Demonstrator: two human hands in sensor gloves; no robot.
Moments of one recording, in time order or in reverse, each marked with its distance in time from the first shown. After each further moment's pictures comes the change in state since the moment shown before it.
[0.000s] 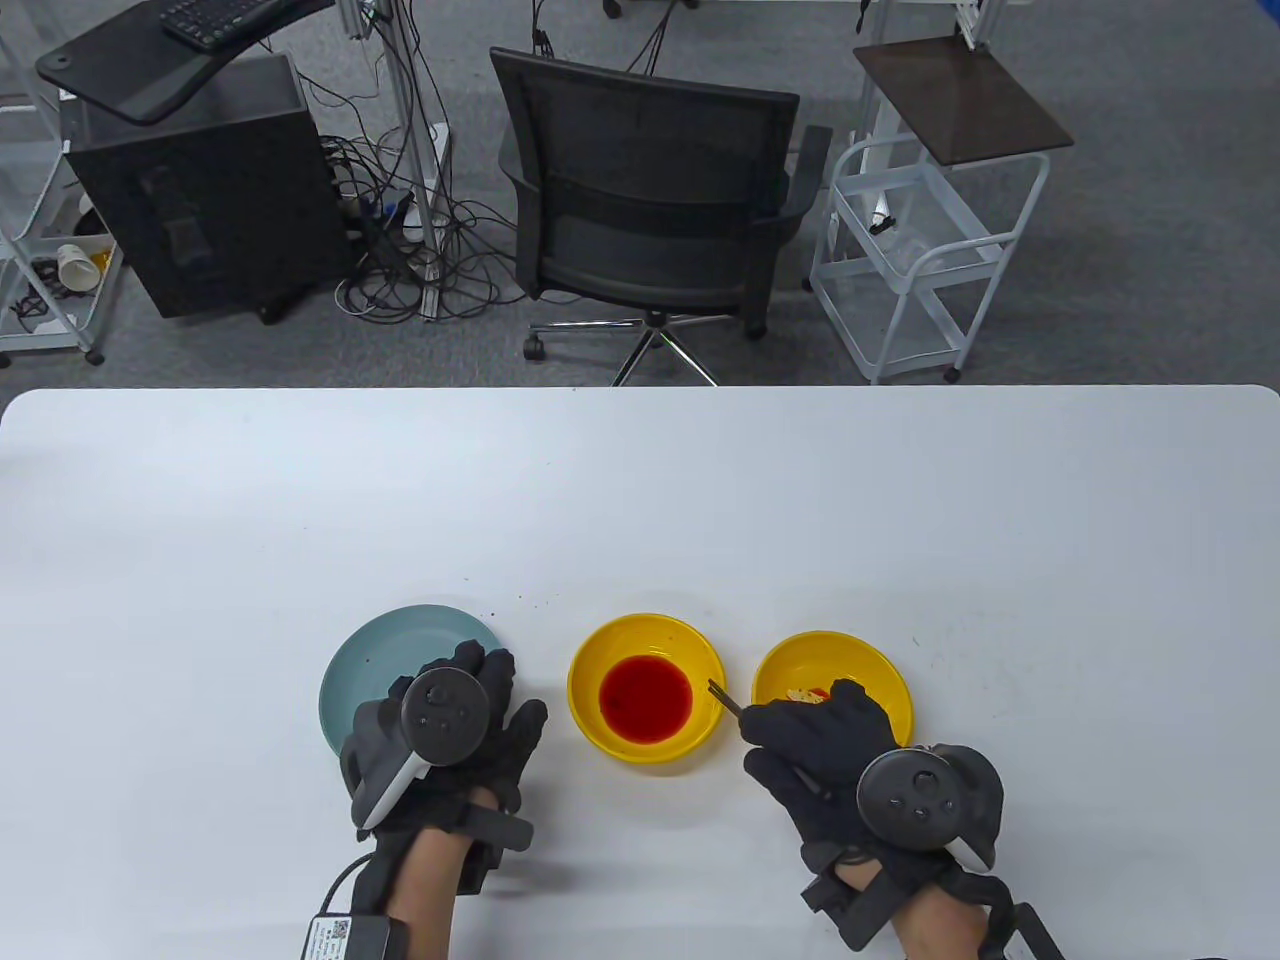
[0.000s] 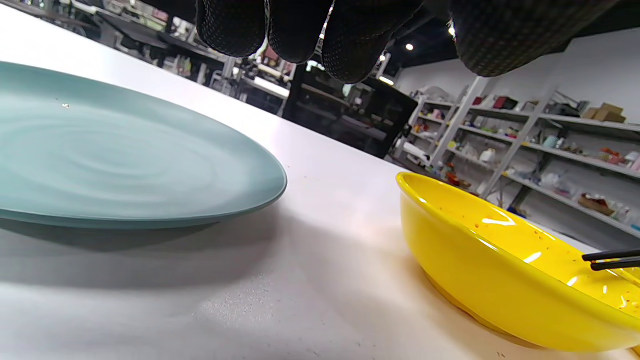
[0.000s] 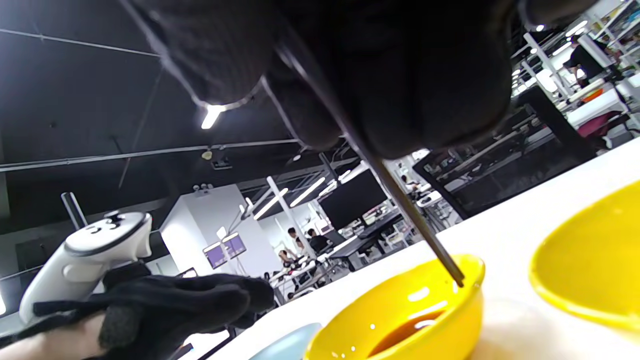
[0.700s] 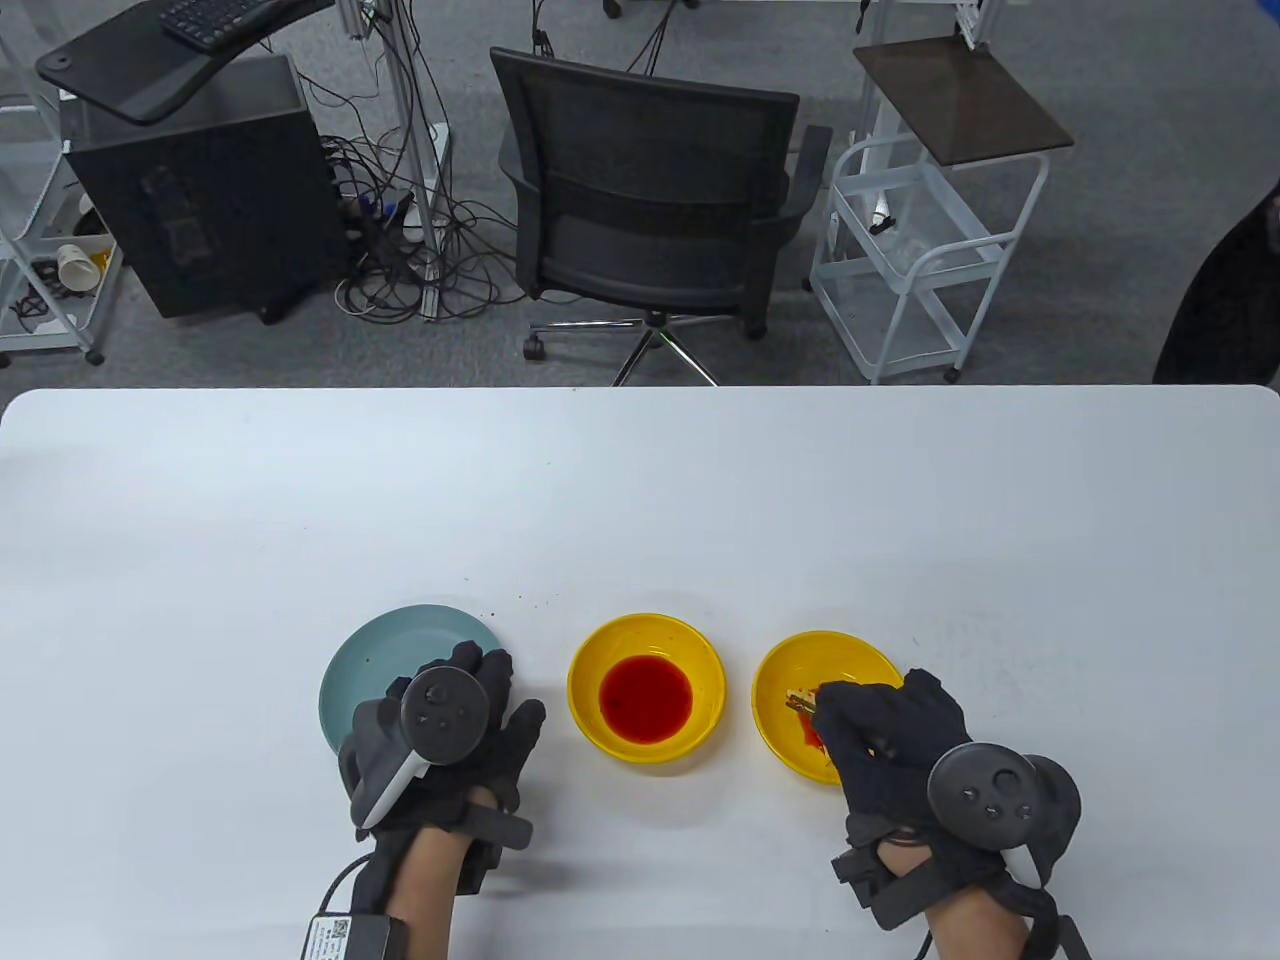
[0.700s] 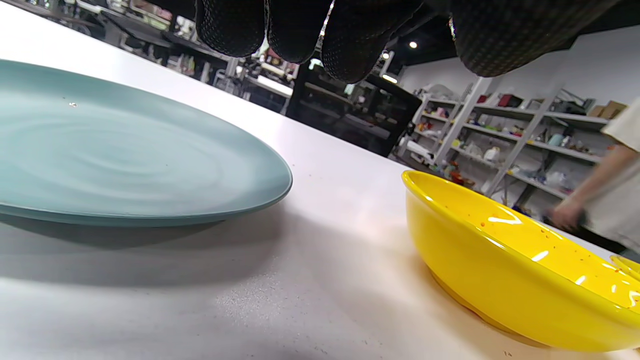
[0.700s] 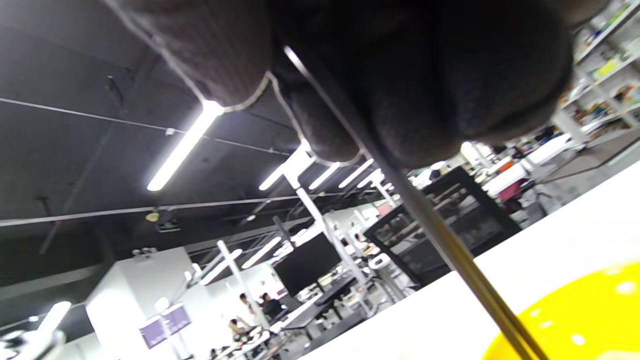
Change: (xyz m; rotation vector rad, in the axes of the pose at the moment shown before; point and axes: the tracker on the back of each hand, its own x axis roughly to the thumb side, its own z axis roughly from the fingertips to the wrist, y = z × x) left_hand -0.001 0.000 0.000 -0.008 0.011 -0.002; right_hand -0.013 -0.046 0.008 -0.222 0.177 0.050
